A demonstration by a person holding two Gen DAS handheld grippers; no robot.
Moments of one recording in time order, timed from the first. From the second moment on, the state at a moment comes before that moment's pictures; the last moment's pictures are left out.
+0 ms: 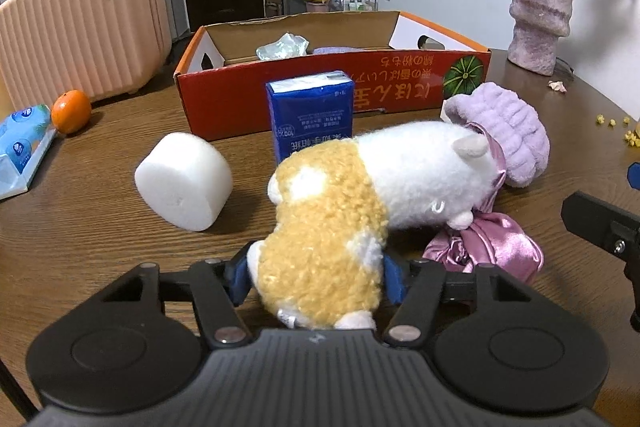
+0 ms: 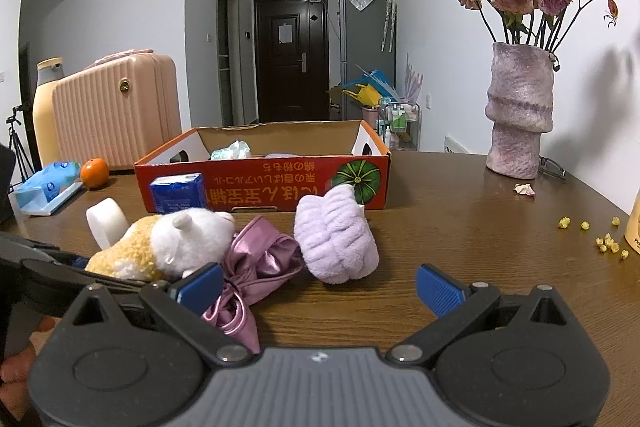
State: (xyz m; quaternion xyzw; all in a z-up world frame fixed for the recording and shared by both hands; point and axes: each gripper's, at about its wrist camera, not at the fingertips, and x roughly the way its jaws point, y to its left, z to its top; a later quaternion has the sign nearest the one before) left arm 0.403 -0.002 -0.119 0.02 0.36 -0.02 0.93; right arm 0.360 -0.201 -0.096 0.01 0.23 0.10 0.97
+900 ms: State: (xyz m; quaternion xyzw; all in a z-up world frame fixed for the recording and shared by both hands) left arm 0.376 0.013 -0.096 0.00 0.31 0.00 0.95; right arm 0.361 -0.201 -0.095 0.01 0.23 0.10 0.97
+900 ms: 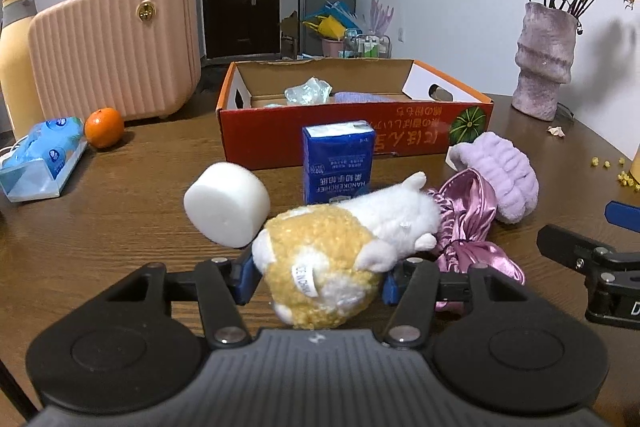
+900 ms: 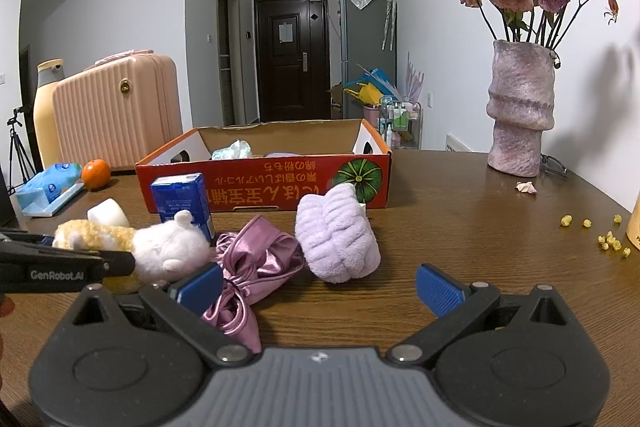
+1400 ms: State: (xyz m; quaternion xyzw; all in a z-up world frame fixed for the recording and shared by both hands) left arm 0.394 0.016 -0.119 -0.01 0.38 0.00 0.92; right arm 0.360 -0.202 -0.096 0.02 0.23 0.11 0.97
